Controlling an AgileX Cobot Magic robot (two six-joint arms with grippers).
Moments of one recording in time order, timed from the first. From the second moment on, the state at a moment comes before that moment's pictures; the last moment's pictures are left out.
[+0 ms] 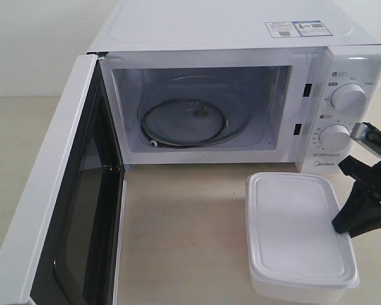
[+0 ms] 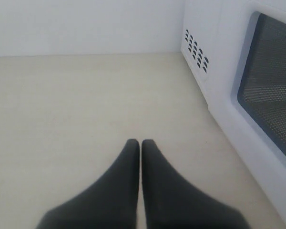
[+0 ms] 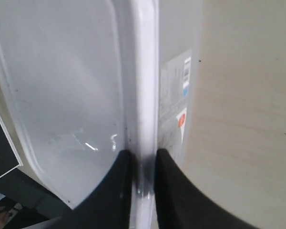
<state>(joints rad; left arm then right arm) 0.07 0.00 0.00 0.01 0.34 -0.01 -0.29 1.85 -0.96 0.69 1.14 -0.60</state>
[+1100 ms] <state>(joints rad) 0.07 0.00 0.00 0.01 0.34 -0.01 -0.27 1.51 -0.77 1.04 1.12 -0.81</state>
